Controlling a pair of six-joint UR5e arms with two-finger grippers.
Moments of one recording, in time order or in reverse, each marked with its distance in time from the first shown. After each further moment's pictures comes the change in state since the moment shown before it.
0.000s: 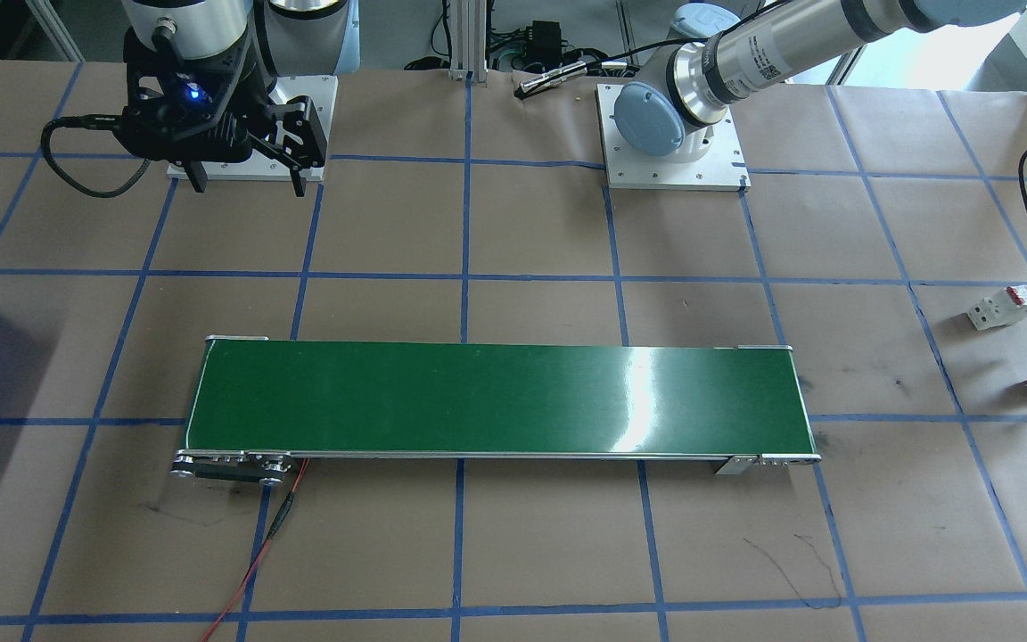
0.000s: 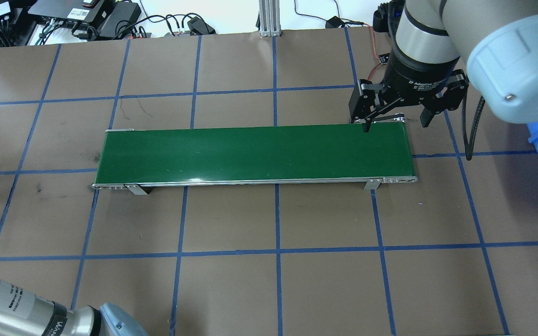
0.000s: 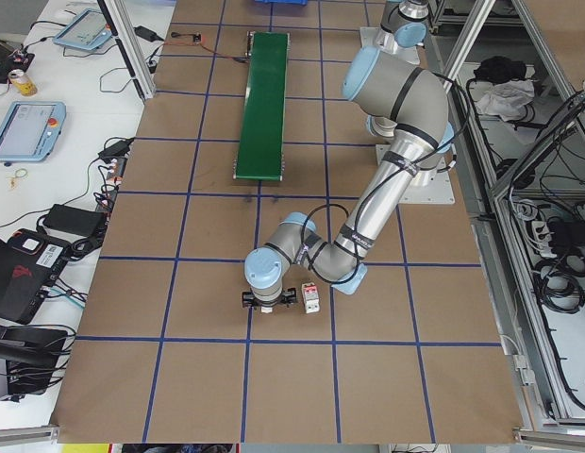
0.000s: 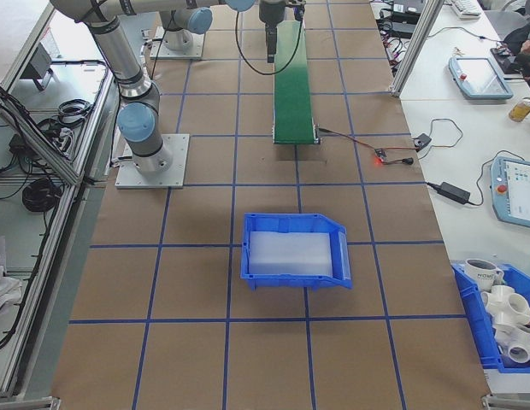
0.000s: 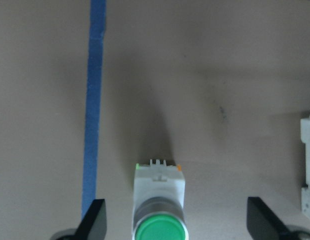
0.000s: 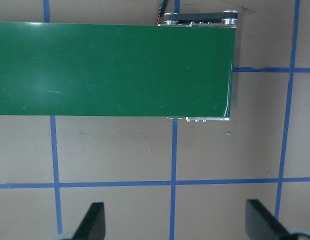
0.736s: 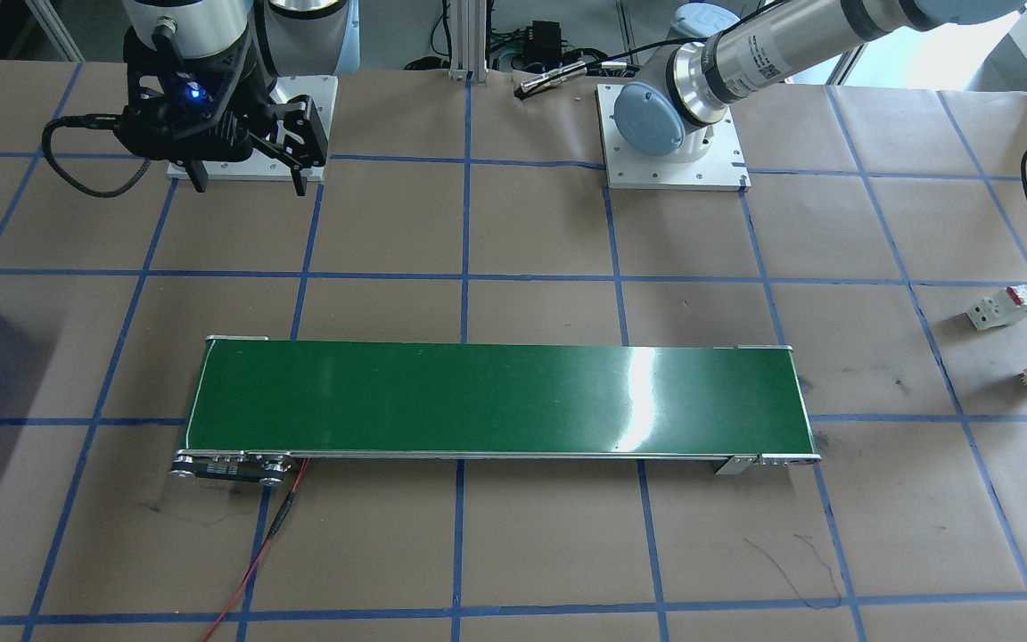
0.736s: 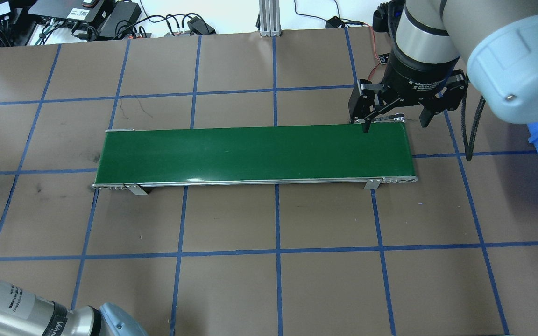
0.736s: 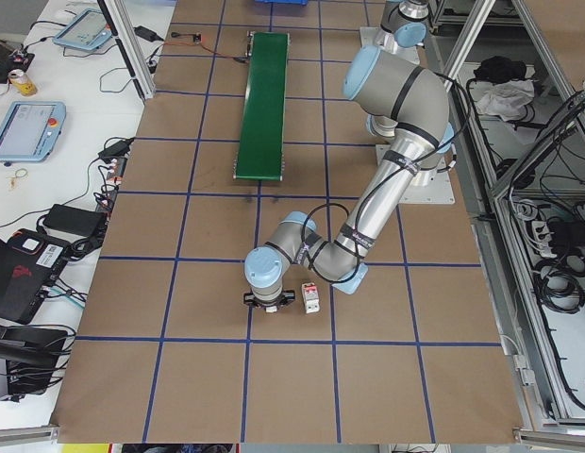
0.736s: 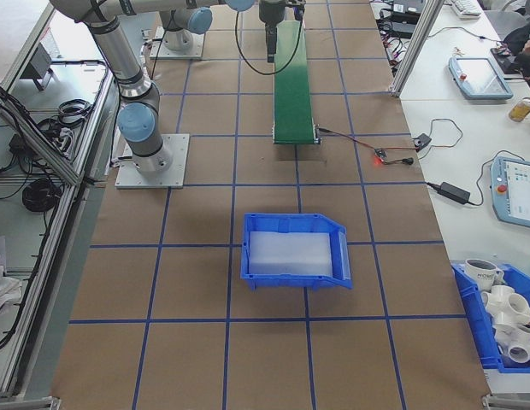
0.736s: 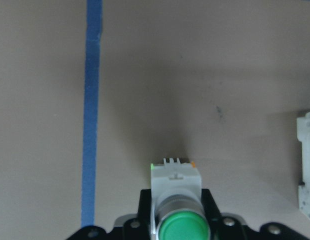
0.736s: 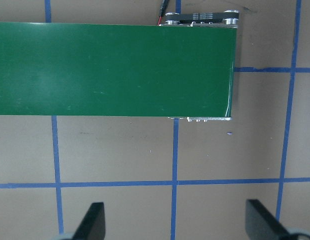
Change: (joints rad) left arm 0.000 0.004 0.003 0.000 -0.002 0.013; right arm 0.000 -0.001 0.000 0.000 0.004 0.000
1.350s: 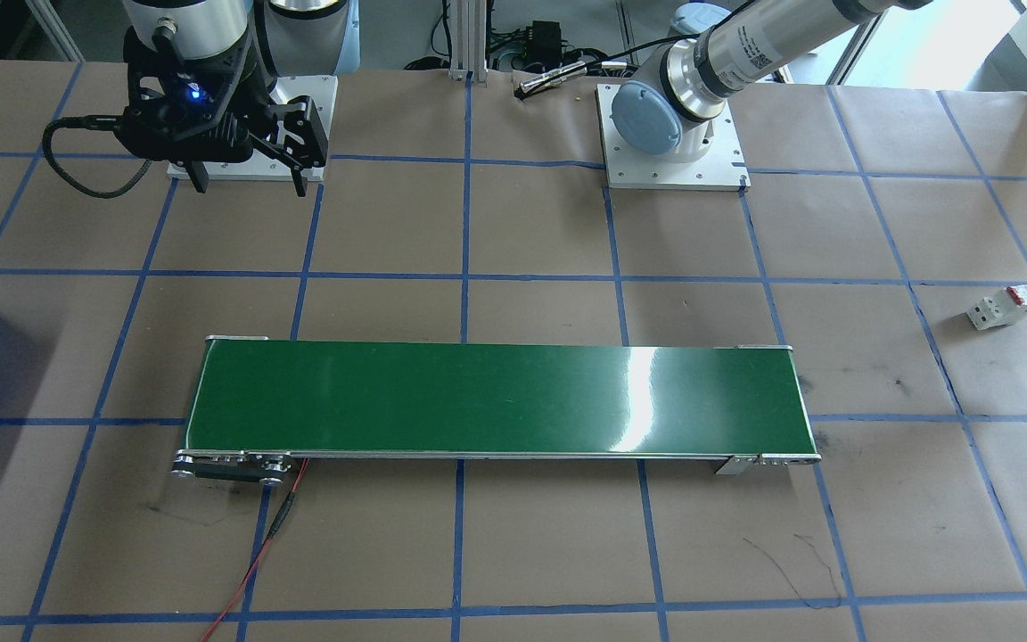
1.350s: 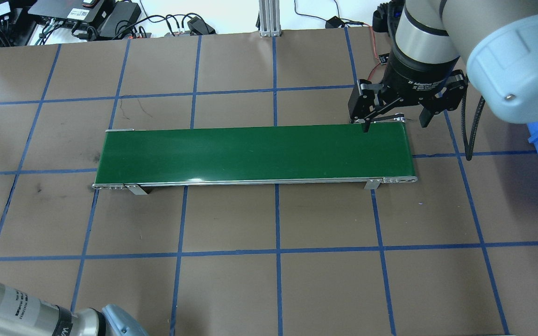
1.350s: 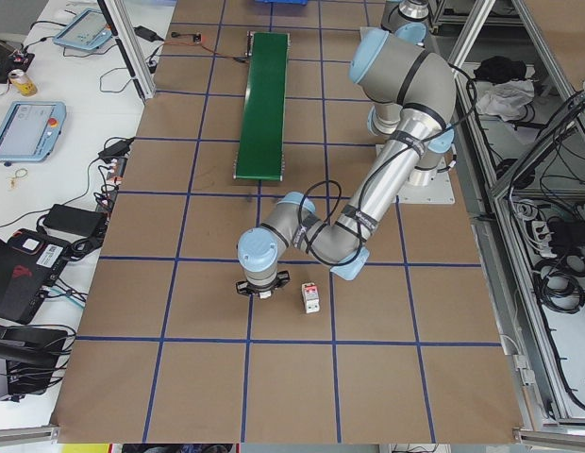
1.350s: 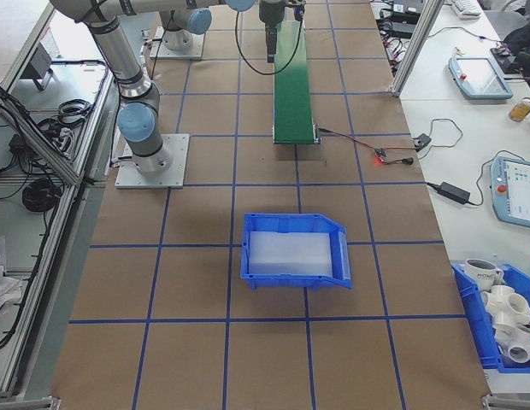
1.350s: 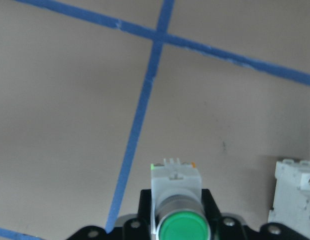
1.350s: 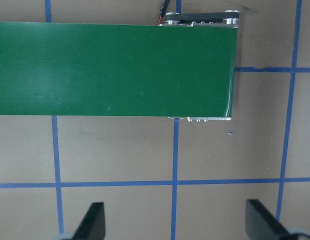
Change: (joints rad) left arm -0.027 0.083 0.055 -0.150 -0.052 -0.232; right arm 0.000 0.001 0.000 0.000 0.001 0.000
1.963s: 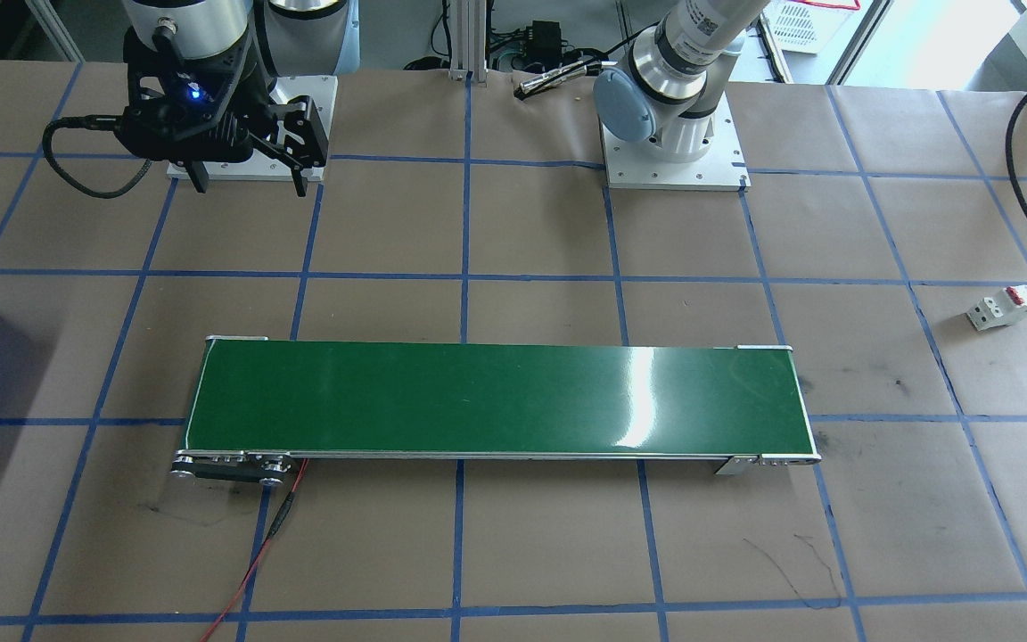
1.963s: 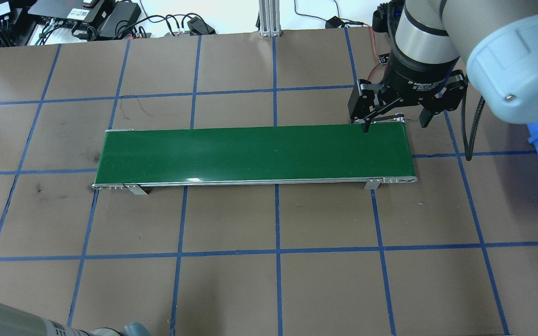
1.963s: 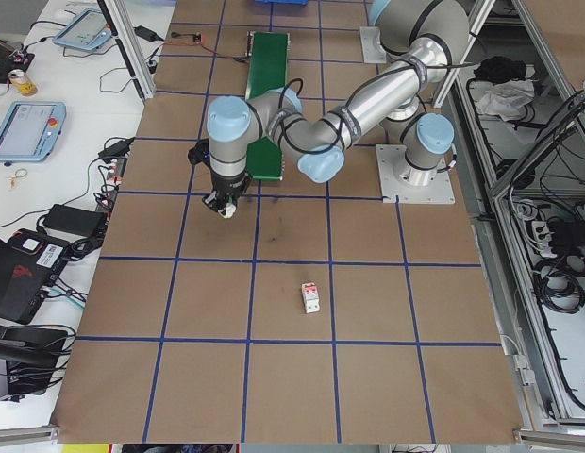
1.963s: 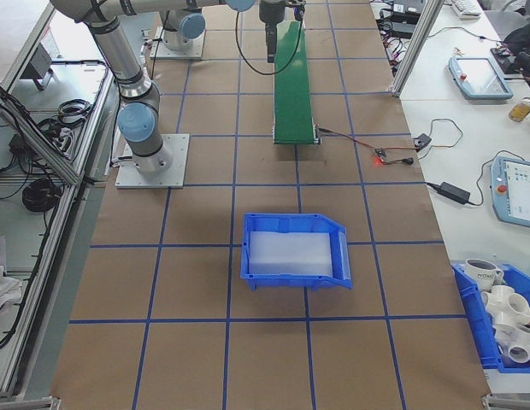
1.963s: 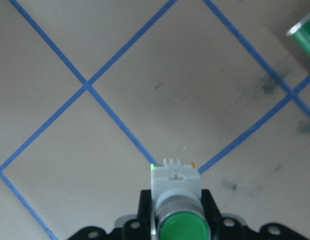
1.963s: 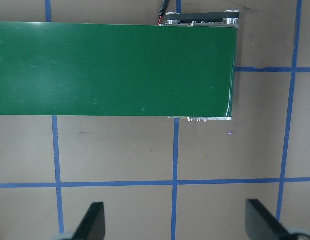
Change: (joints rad) left arm -0.267 0.248 0.000 -0.089 -0.034 -0.831; right arm 0.000 0.000 0.000 0.000 0.001 0.000
